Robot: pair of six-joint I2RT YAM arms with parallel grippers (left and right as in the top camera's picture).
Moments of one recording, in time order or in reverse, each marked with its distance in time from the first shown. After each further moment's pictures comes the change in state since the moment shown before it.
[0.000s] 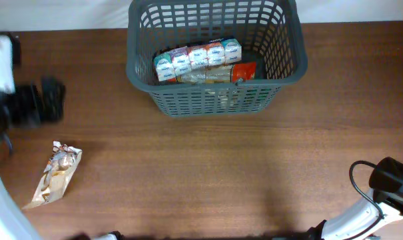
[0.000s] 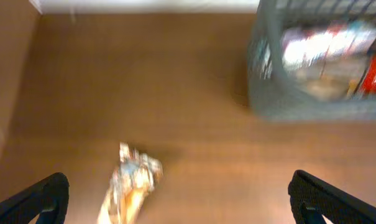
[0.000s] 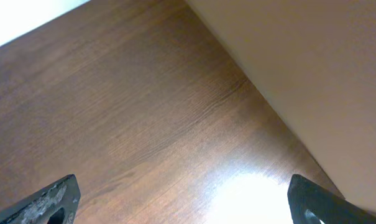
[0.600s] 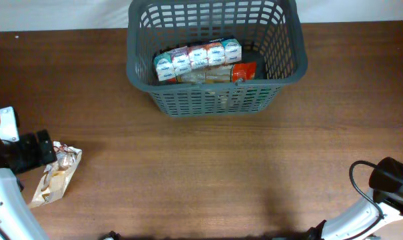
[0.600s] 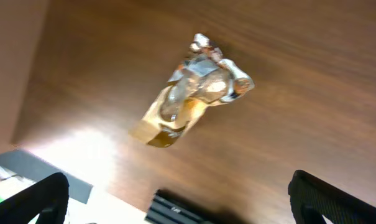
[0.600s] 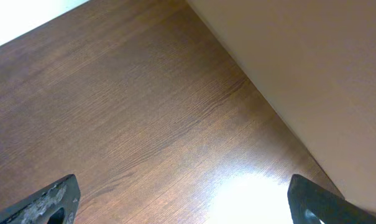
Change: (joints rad) left arm 0.199 -0.186 -0.688 0.203 -0.315 -0.047; right arm 0.000 0.000 0.000 0.000 0.000 0.000
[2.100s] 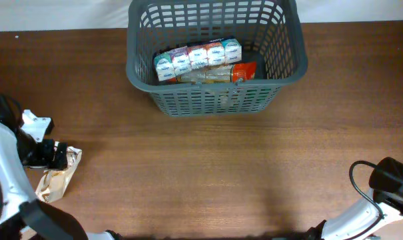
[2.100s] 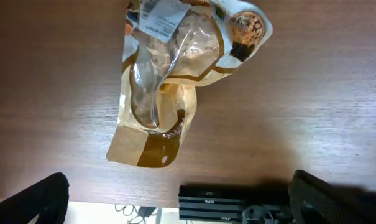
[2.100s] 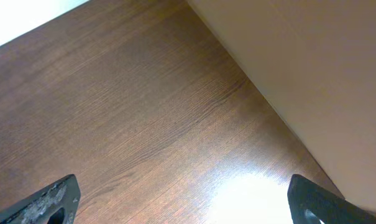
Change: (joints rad) left arm 0.012 0.310 -0.162 0.079 -0.034 0.366; right arm 0.000 0.000 0.000 0.000 0.000 0.000
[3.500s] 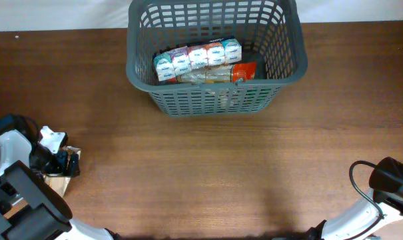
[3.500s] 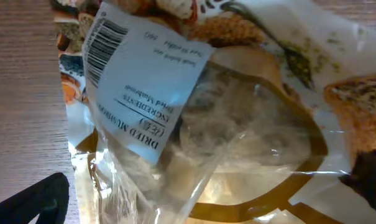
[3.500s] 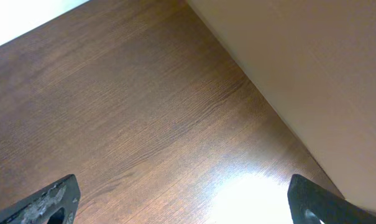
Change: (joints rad) left arm 0.057 0.205 -0.288 0.449 0.033 0.074; right arm 0.000 0.000 0.000 0.000 0.000 0.000
